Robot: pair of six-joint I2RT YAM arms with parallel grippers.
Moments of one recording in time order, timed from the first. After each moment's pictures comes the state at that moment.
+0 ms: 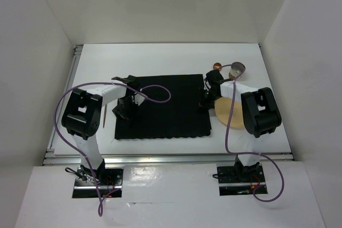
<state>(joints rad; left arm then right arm) -0.31 1.85 1.19 -0.94 0.00 0.27 0.27 1.84 1.10 -0.50 -0.33 0.46</state>
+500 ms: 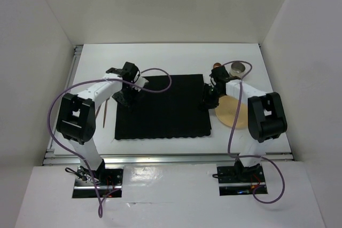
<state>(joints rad) -0.31 1.78 1.32 -0.93 -0.05 0.28 0.23 1.76 1.10 -0.53 -0.31 0.46</state>
